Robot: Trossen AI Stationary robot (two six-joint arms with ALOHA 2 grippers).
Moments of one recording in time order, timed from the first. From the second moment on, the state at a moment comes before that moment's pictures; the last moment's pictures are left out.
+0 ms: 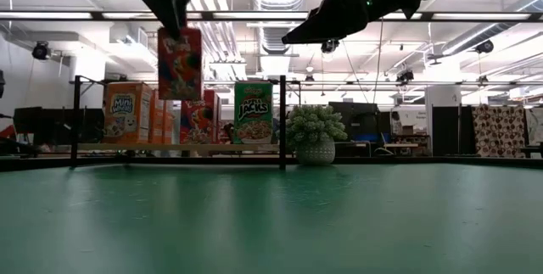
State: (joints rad) left arm 0.11 1.42 1.53 -1.33 -0.38 0.20; right arm -0.22 1.42 0.93 0.13 -0.22 -0.42
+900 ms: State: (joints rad) left arm 0.57 1.62 1.52 -1.21 -0.02 0.72; right arm -0.22 1.42 0.93 0.12 -0.22 -0.42
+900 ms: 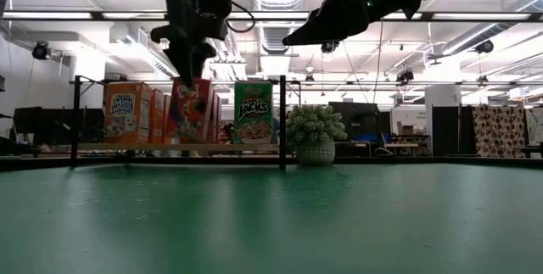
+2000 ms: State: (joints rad) left arm 0.60 1.63 1.52 -1.19 0.01 0.72; right arm -0.22 1.42 0.93 0.11 -0.22 -0.42
